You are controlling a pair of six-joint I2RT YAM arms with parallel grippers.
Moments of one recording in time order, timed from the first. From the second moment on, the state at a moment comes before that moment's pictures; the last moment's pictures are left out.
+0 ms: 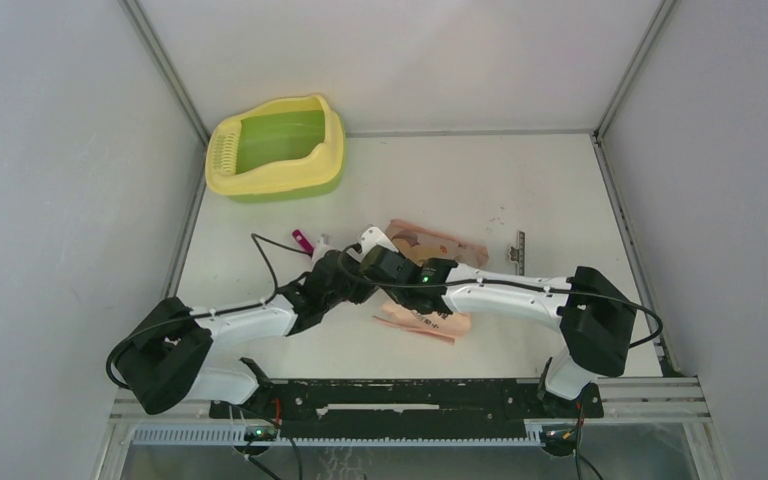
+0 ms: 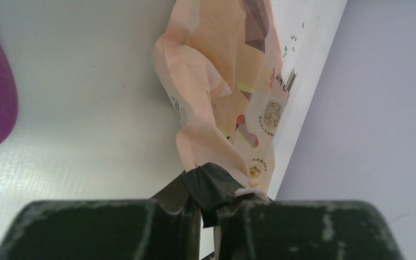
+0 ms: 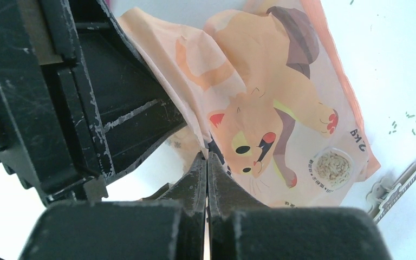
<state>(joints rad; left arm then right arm) -0.78 1.31 0.50 0.21 -0.15 -1.43 1.11 1.62 1.15 -0.49 0.49 0.17</state>
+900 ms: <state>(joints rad) -0.74 1.19 0.49 0.13 -0.10 -1.40 1.12 1.65 1.19 -0.41 0.69 0.10</state>
